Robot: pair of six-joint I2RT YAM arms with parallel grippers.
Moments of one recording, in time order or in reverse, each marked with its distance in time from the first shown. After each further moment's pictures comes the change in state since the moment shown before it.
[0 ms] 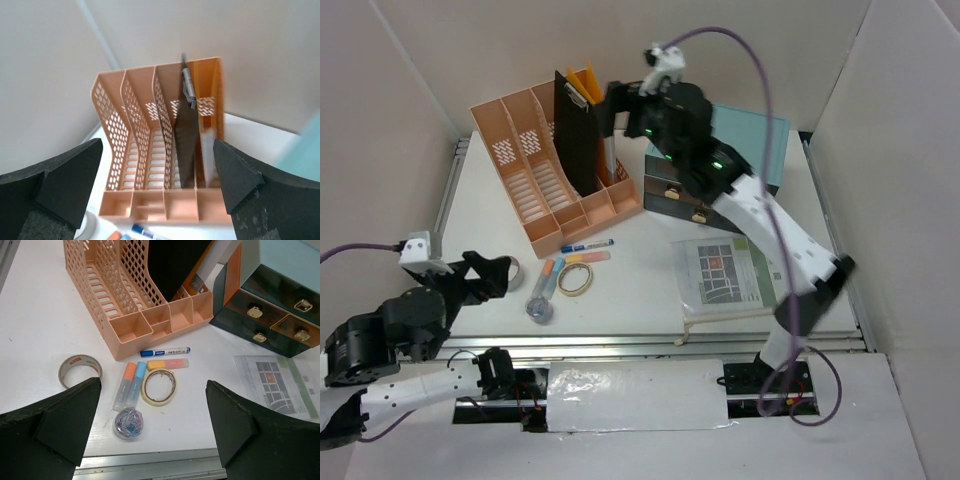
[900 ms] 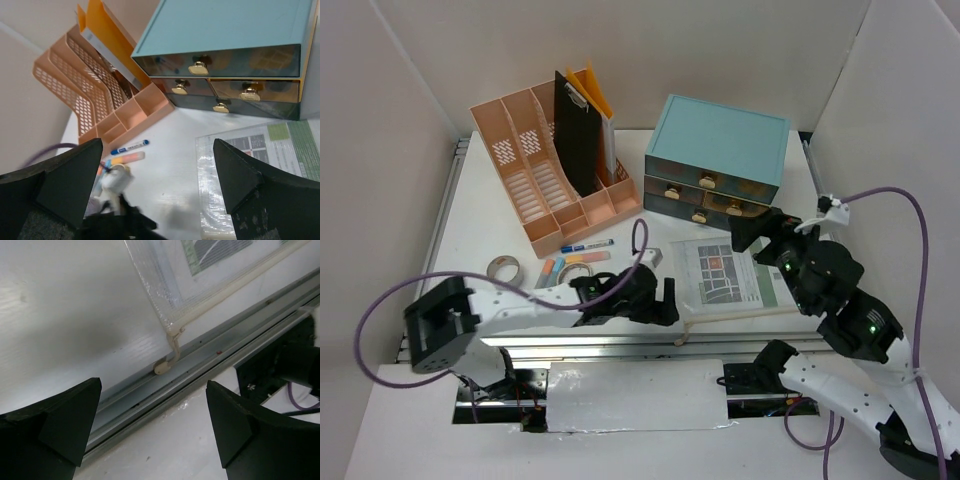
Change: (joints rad) left arm 0.014 1.077 -0.189 0.865 0.859 -0.215; right arm -0.008 -1.207 -1.026 -0.381 0.362 0.413
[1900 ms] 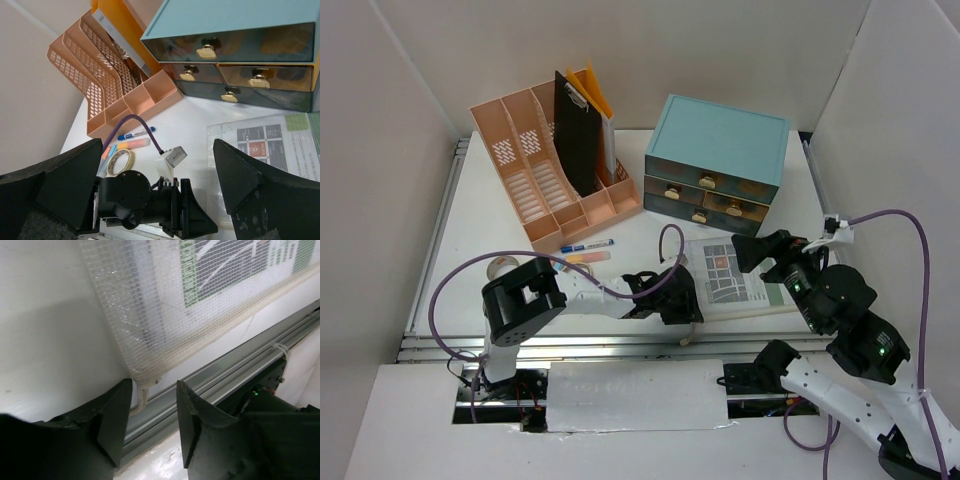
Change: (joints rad) left arm 0.000 0.485 0.234 0.155 0.148 -0.288; right arm 0.000 -0.180 -0.106 -0.009 -0.082 -0.002
